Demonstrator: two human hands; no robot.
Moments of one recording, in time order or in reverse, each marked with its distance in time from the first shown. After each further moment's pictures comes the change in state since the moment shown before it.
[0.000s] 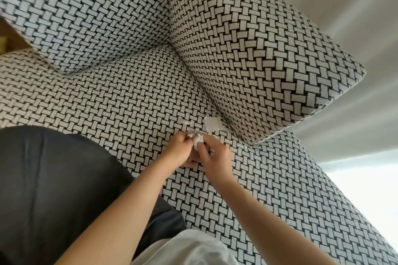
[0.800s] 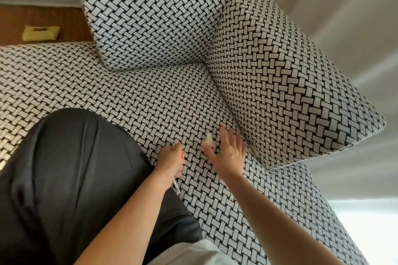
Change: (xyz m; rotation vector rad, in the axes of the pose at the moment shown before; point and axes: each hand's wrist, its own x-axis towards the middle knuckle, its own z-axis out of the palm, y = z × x) left_hand -0.016 -0.042 -0.057 -0.542 0.289 -0.212; right_hand 0.044 -0.002 0.031 -0.885 -0.116 0.069
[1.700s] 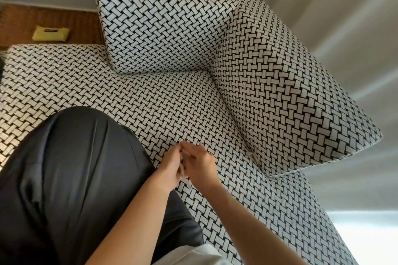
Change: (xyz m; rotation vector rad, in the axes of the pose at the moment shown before) left_hand -0.011 0.005 -0.008 -0.324 -0.183 -0.071; right_hand -0.037 -0.067 -0.002 0.544 -0.003 -0.423
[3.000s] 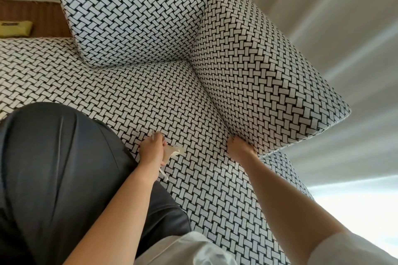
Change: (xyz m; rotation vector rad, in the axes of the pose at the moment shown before) left_hand 0.026 -0.010 -0.004 0.350 0.307 0.267; right_hand 0.012 0.088 -0.103 -0.520 -0.215 0.868
